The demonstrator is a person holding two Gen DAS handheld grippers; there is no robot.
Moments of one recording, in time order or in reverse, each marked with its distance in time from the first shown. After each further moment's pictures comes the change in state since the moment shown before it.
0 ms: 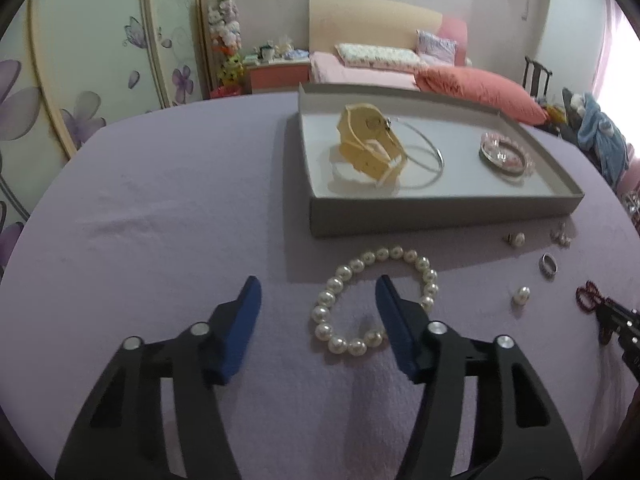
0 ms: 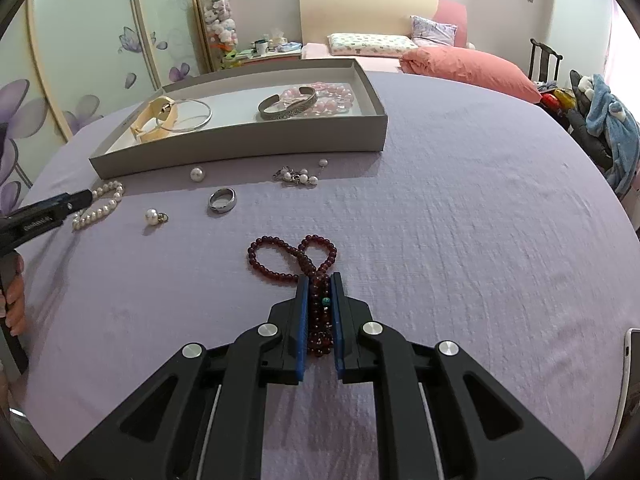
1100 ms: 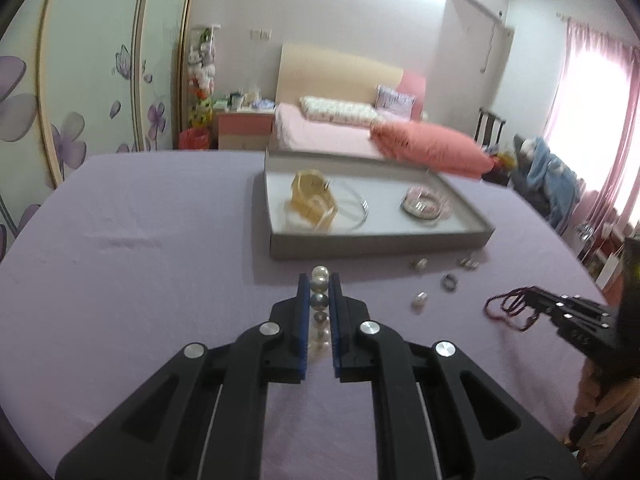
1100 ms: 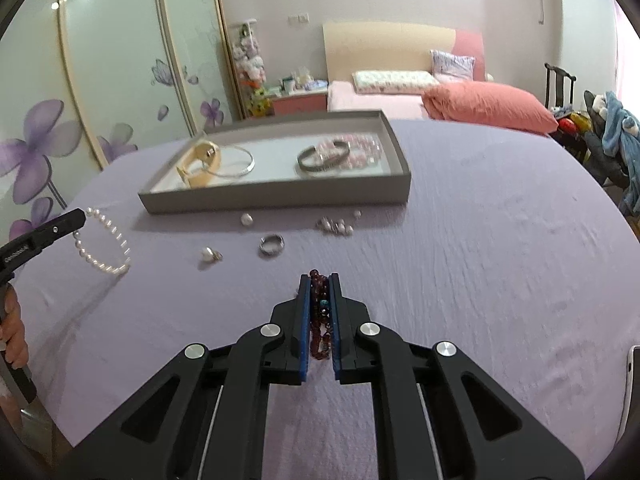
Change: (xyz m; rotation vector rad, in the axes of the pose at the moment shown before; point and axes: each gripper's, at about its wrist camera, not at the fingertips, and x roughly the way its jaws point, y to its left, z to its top) left arm -0.097 0.001 -0.024 -0.043 -0.235 -0.189; right arm -0.033 0.008 0.016 -0.019 -0.158 0.109
